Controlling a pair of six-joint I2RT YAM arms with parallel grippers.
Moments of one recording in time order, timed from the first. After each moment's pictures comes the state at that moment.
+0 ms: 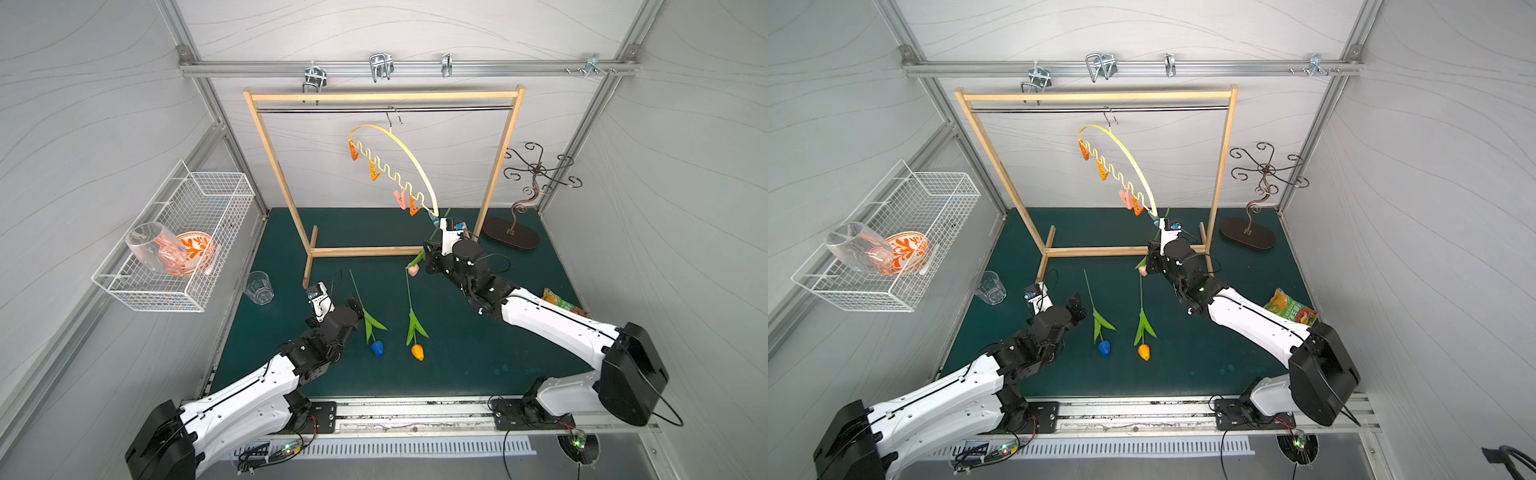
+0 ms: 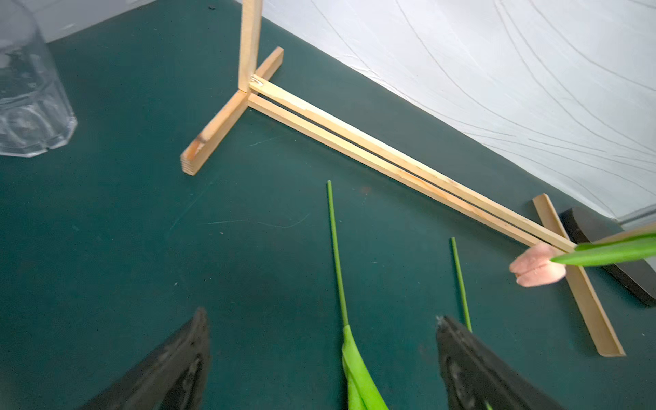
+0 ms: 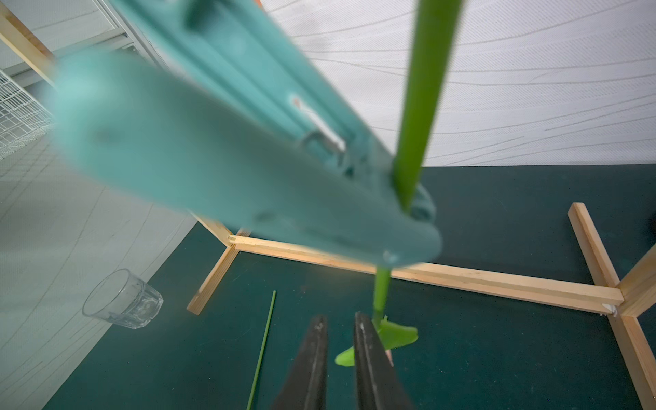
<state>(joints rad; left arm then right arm) -0.76 0.84 0.40 -0.22 -0.75 -0.90 0.78 1.37 0.96 0.15 0.23 0.37</state>
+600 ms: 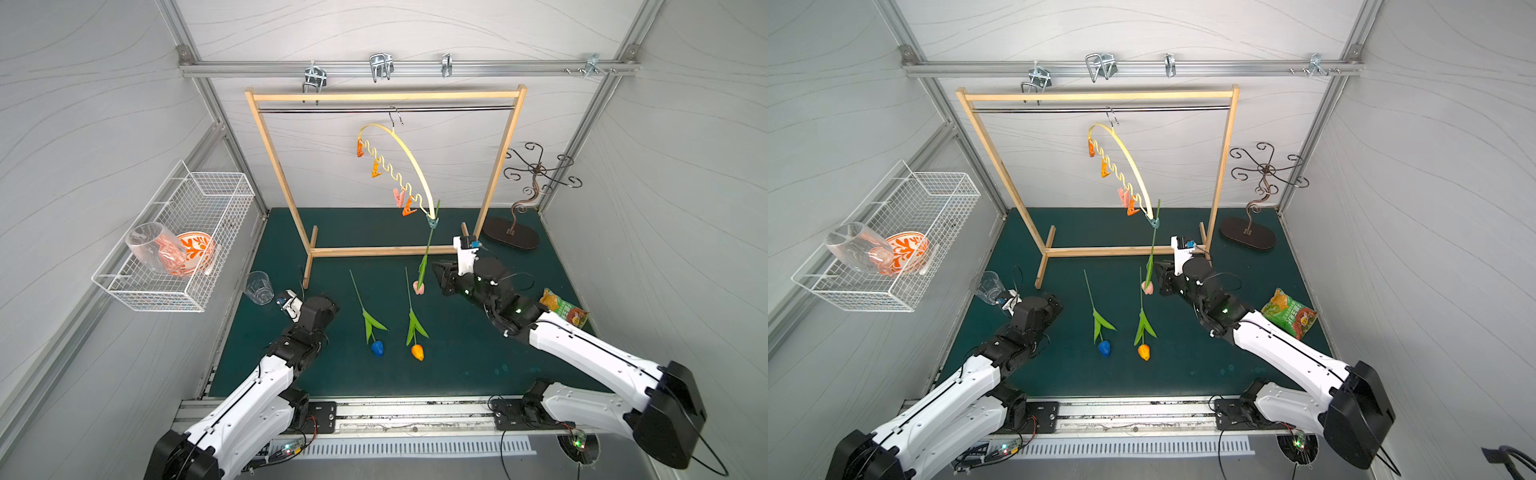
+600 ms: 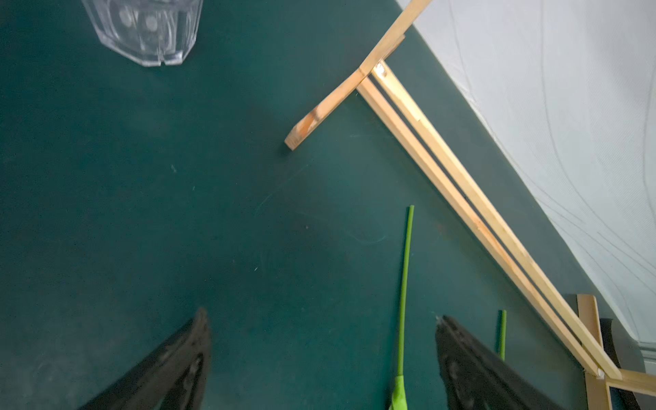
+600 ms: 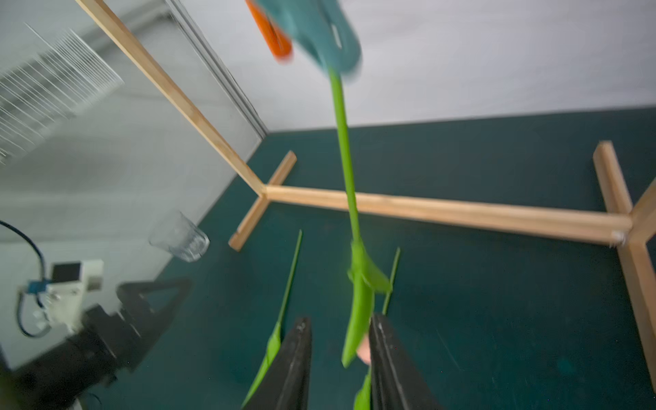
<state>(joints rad) -0.39 0.81 0.35 -0.29 -0.46 -1.08 0.78 1.15 0.74 0.02 0.07 0.44</state>
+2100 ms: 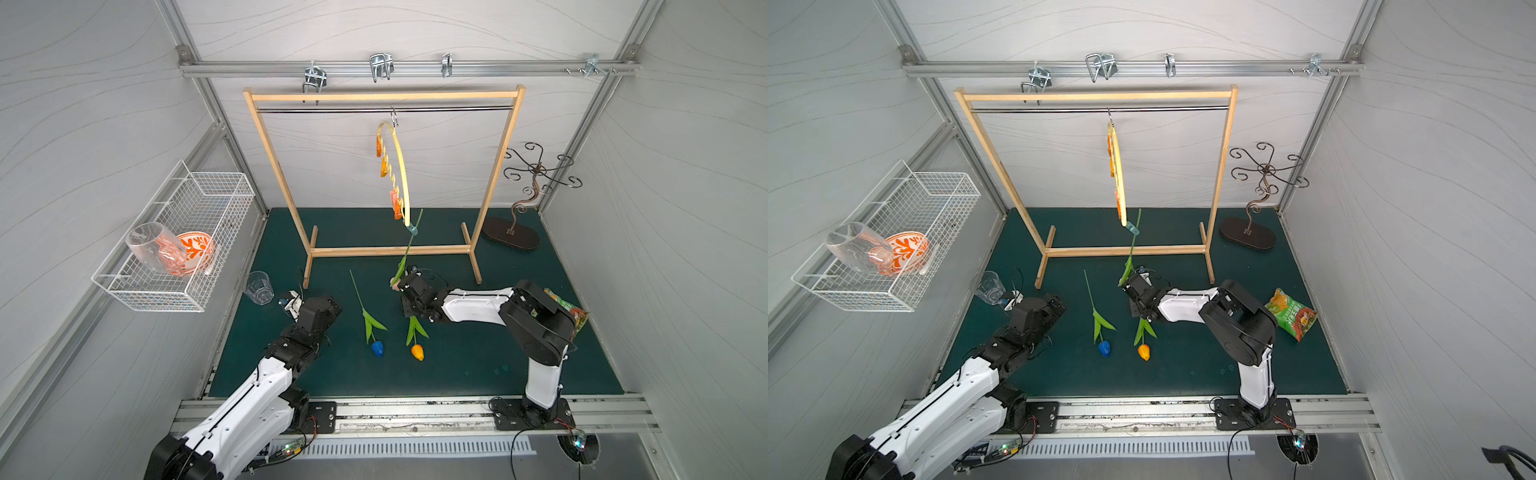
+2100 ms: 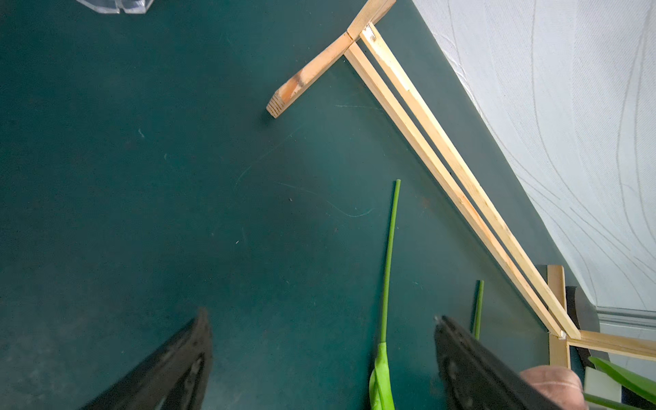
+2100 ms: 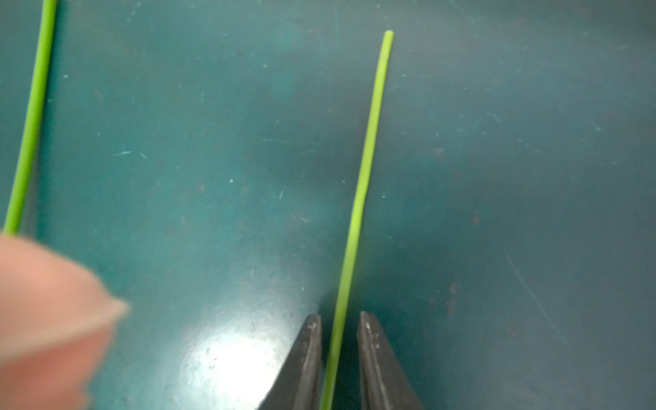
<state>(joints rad) -0.38 0.79 0.35 -0.29 -0.38 -1.10 0.93 1.89 1.04 -0.13 0.29 0.55</state>
